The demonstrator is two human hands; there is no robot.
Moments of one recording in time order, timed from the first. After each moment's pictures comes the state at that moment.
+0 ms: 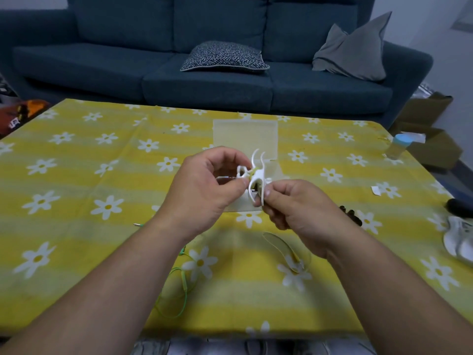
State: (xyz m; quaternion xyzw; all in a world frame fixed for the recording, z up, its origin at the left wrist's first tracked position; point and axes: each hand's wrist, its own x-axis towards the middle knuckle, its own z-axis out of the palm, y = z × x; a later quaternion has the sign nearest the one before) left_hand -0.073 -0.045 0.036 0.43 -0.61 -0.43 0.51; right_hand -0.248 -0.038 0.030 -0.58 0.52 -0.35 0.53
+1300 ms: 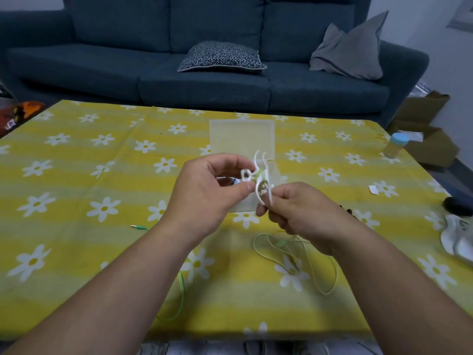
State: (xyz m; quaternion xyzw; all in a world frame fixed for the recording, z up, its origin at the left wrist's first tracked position) left_hand -0.084 -0.041 0.035 0.46 -0.59 -0.43 0.51; right_hand -0.263 -0.044 0.027 -0.61 0.56 -0.26 0.49
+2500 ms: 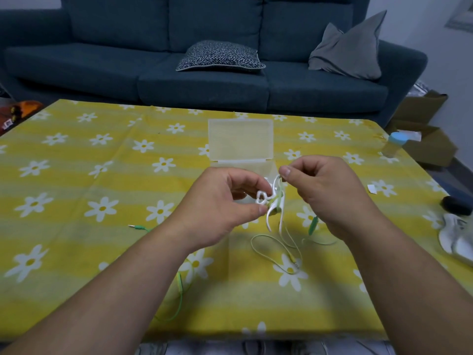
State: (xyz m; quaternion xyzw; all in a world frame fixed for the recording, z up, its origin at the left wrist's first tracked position) left_hand -0.089 -0.036 0.039 0.43 -0.67 -0.46 0.40; right_hand -0.276 -0.047 0.053 -0.62 0.57 -0.42 0.34
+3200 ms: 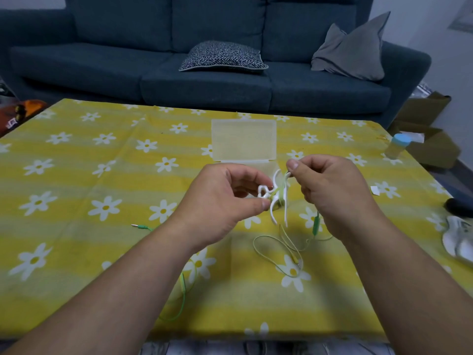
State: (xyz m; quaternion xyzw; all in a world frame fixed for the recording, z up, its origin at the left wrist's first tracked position) left_hand -0.089 -0.034 0.040 0.42 -0.62 -0.49 0.44; right_hand -0.273 -0.050 0.047 -0.55 0.57 -0.49 0.36
